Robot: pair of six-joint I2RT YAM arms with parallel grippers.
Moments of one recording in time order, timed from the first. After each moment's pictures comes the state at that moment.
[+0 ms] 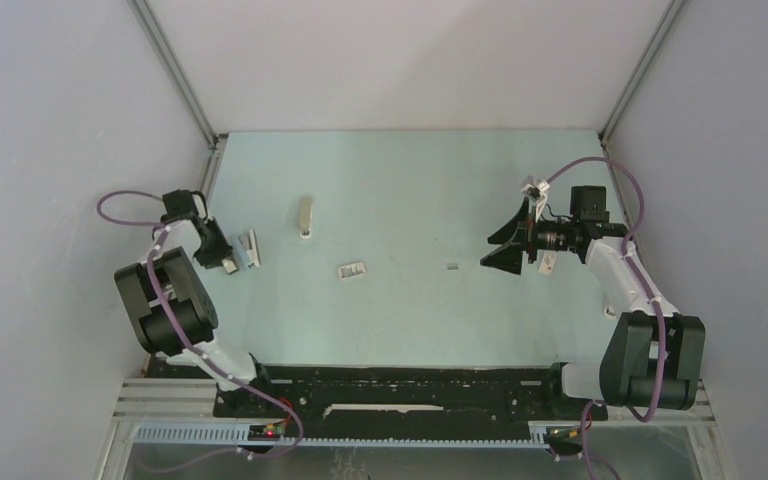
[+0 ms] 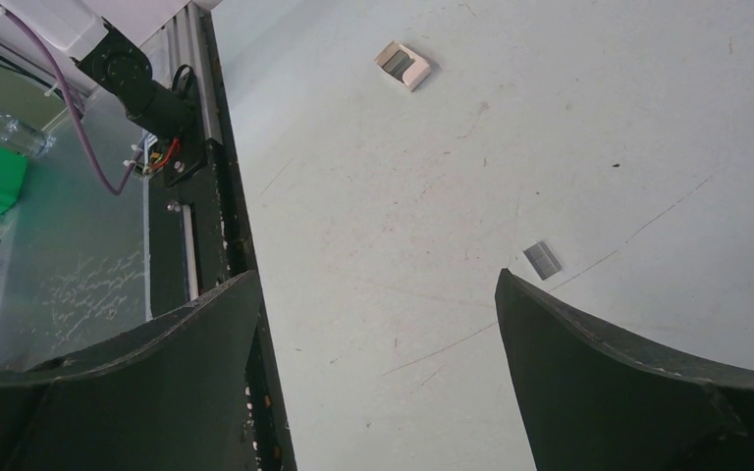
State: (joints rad) left arm 0.43 1.64 1.03 -0.48 0.07 -0.13; right arm -0.09 1.33 0.90 -0.53 -1.29 -0.48
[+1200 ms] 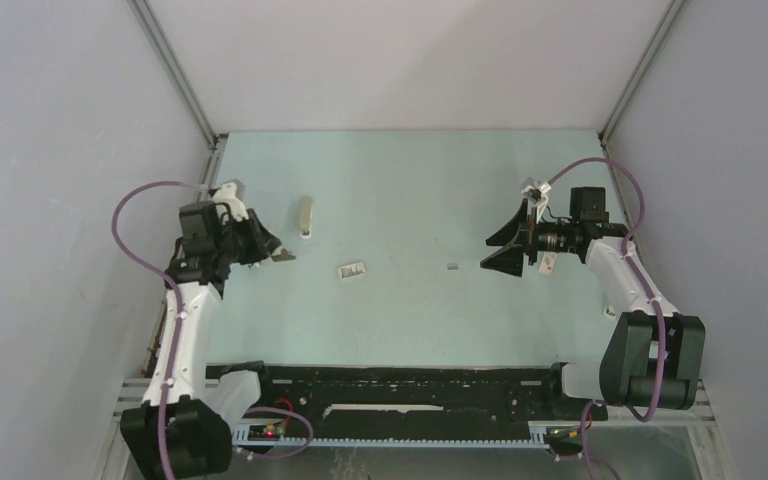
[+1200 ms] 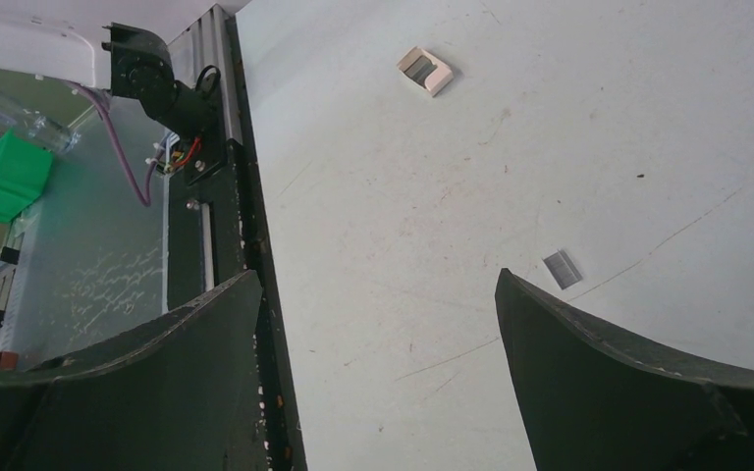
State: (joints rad) left arm 0.20 0.99 0.85 -0.54 0.37 -0.16; right arm -0.09 1.33 0.90 -0.56 -1.33 -0.50
